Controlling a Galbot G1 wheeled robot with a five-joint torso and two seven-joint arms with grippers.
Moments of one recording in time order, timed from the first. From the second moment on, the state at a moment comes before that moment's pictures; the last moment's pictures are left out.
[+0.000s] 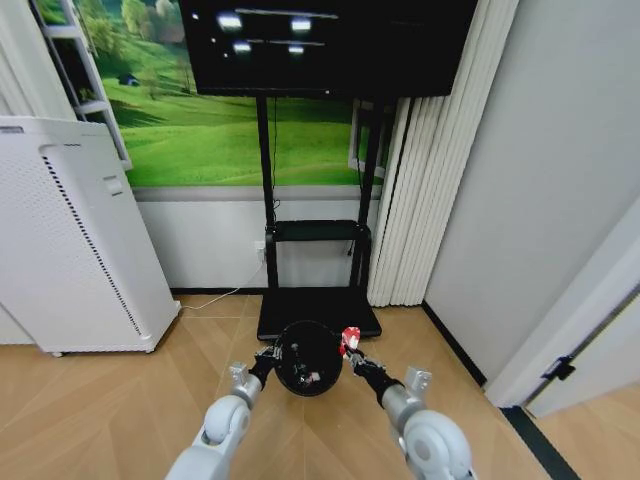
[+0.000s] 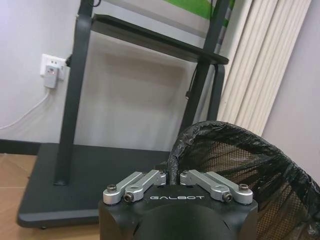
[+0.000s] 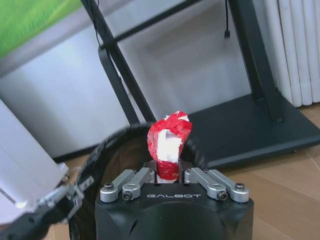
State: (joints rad) left arm 1.14 -1.33 -0.23 -1.69 -0.46 0.16 0.06; right arm -1.38 1.35 0.34 2.15 0.67 -0.57 0.24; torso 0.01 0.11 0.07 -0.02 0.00
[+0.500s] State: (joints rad) left arm 1.15 -1.38 -0.19 -1.69 -0.43 0.16 0.04; right arm -1.36 1.36 0.26 2.06 0.57 -0.56 0.25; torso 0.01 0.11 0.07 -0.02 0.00
